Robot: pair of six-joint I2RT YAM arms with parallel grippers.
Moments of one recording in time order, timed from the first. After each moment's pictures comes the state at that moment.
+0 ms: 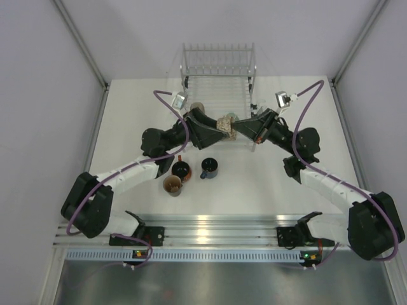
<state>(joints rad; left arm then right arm) -0.60 1.38 0.76 1.23 0.72 -1.18 0.44 1.18 0.63 1.03 -0.65 1.13</state>
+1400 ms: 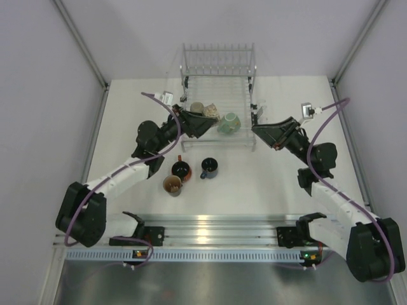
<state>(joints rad) -0.47 1.32 0.70 0.96 0.51 -0.92 0.24 1.00 0.45 1.05 -0.67 1.13</state>
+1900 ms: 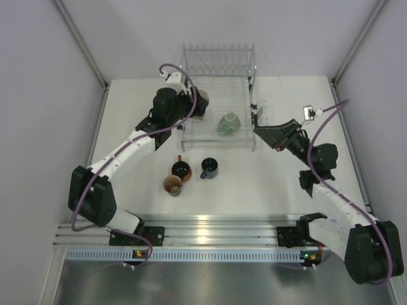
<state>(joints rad) -0.48 1.44 1.14 0.13 0.02 -0.41 0.19 0.98 0.42 0.99 -0.68 1.10</state>
